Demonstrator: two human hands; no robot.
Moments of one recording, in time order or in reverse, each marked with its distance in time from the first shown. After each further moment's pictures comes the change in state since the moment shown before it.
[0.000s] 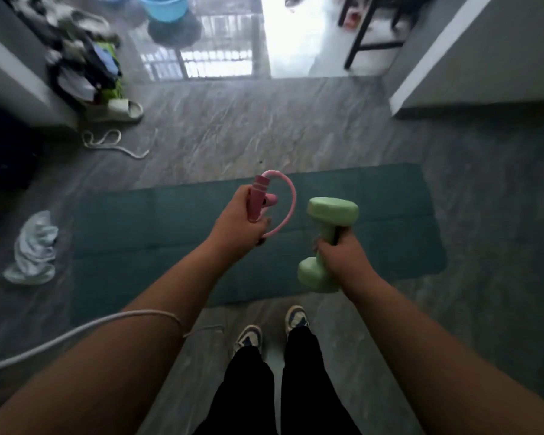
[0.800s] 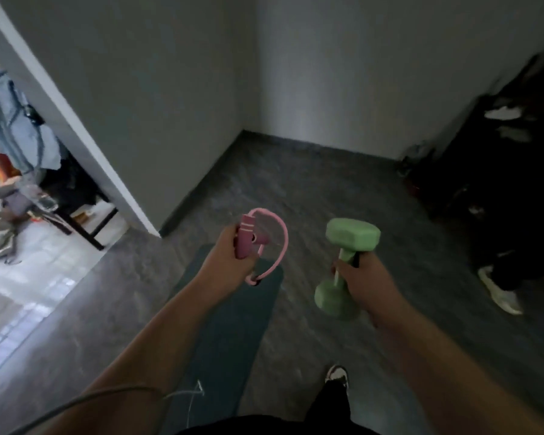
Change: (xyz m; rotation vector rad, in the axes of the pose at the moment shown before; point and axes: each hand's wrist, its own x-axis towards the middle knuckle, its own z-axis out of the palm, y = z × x) left_hand -0.181 0.354 0.362 0.239 -0.880 0.572; right_hand -0.321 0.184 -0.395 0.636 0.949 0.197
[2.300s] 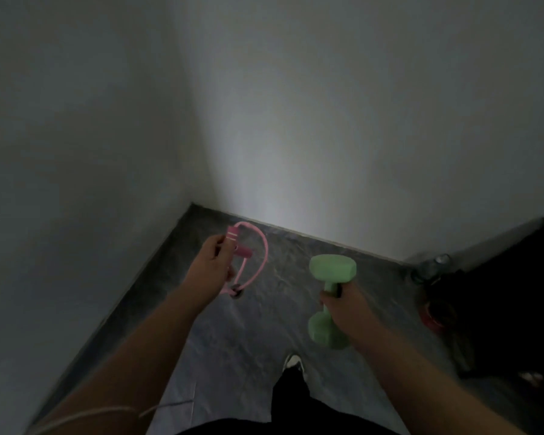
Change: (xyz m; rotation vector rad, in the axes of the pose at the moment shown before) left_hand 1.054 0.080 0.123 -0.068 0.065 -0.082; right_hand 1.010 -0.211 -0.051 -0.166 0.003 0.097
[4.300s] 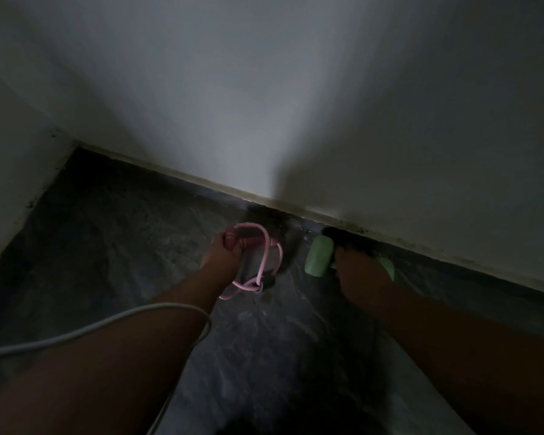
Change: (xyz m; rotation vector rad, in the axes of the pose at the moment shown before) left_hand 0.830 -0.804 0.220 0.295 -0.052 -0.562; right_hand 0.950 0.328 0.522 -0.920 -0.332 -0.200
